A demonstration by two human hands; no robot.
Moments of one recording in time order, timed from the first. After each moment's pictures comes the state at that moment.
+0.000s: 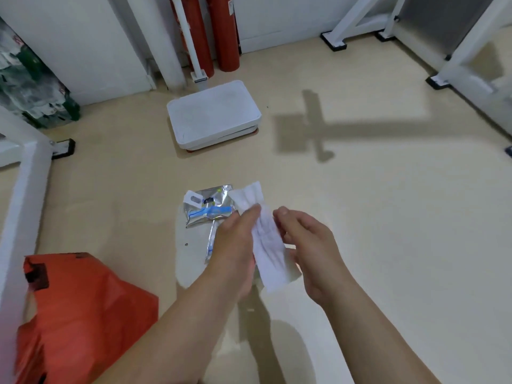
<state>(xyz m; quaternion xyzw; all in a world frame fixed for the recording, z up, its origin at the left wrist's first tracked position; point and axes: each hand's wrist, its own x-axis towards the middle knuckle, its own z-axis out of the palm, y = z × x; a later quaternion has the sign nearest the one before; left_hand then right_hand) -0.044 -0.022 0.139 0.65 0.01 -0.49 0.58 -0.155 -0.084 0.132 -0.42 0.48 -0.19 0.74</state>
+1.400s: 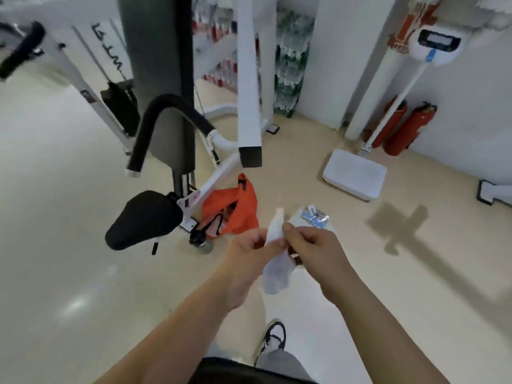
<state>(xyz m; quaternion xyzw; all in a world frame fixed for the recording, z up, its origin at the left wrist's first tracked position) -0.224 0.267 0.689 0.64 0.14 -0.27 0.71 -0.234 0.111 0.694 -0.74 0.19 0.14 0.63</state>
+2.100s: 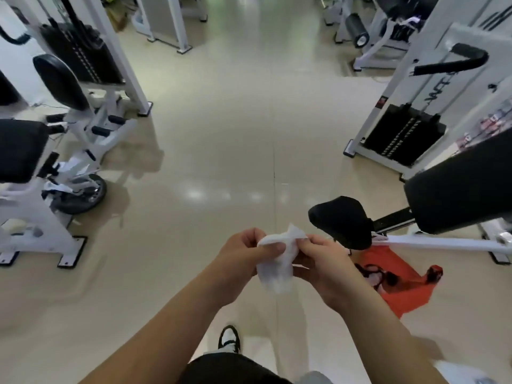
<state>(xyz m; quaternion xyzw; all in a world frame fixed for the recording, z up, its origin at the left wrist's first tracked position) -0.481 0.770 0.681 0.48 0.35 0.08 0.80 -0.342 0.649 0.700 -0.67 -0.06 0.51 0.54</state>
